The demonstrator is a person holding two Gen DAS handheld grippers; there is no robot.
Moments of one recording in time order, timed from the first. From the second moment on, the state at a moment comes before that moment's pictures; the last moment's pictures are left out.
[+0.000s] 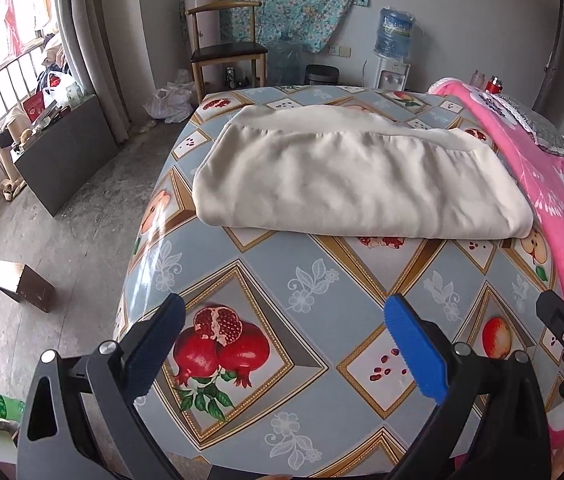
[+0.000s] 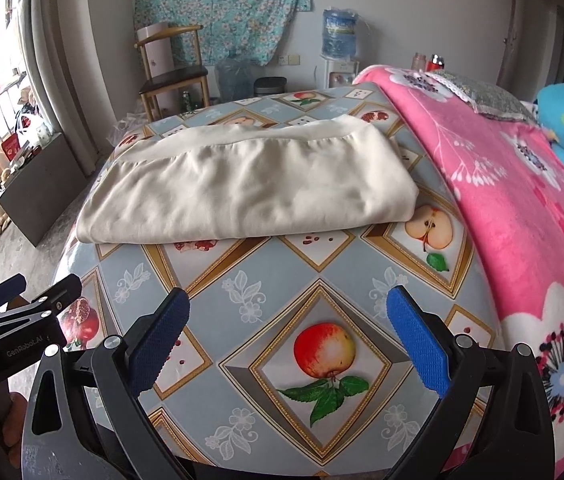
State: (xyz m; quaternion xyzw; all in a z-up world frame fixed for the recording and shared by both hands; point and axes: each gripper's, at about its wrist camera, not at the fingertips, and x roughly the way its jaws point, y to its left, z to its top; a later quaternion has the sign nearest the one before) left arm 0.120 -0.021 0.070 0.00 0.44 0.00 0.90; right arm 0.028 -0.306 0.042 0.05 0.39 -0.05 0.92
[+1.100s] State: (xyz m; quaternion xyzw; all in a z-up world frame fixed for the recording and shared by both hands) left arm 0.118 -0.031 0.072 0.01 0.44 0.00 0.90; right arm 0.035 -0.315 0.041 0.03 0.40 -0.06 0.92
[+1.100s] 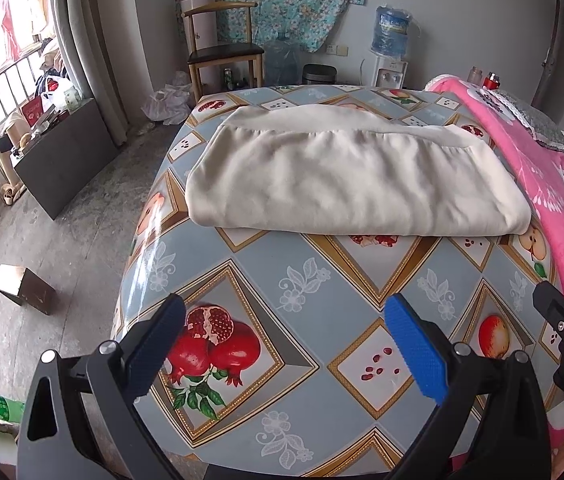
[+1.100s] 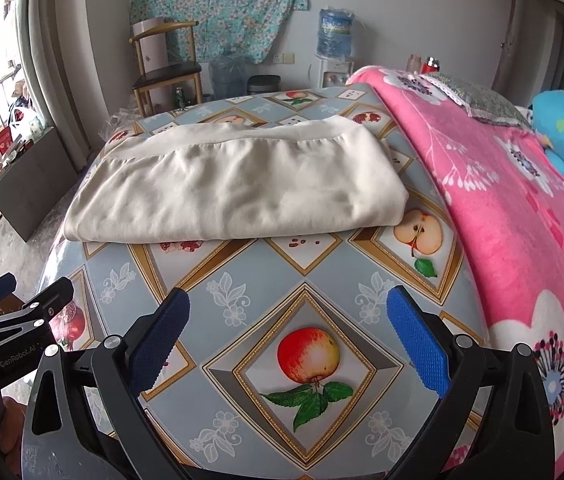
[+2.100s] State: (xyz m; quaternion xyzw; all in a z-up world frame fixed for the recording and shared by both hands) left arm 0.118 -0.033 0.075 0.02 0.44 0.00 0.90; right arm 0.036 -0.316 0.040 0.02 0.40 -0.07 0.91
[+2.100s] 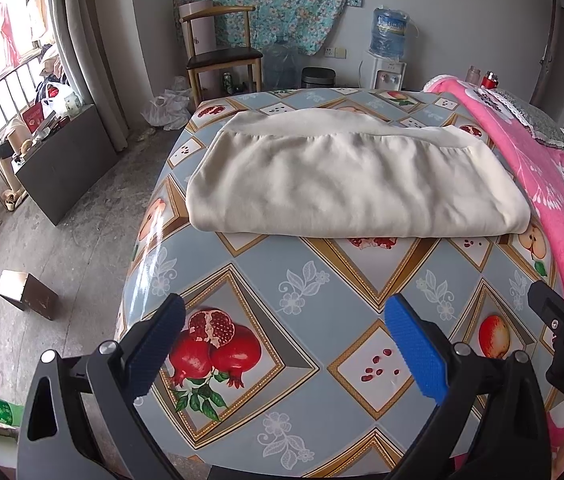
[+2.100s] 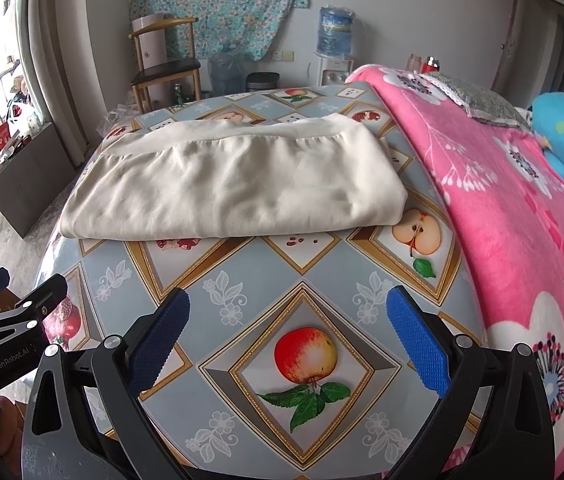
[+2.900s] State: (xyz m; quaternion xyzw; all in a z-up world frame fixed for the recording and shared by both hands) left arm 0.118 -0.031 0.076 0.02 0.44 0.00 0.90; right arm 0.035 -0.317 0.041 0.02 0.40 -0.07 0.91
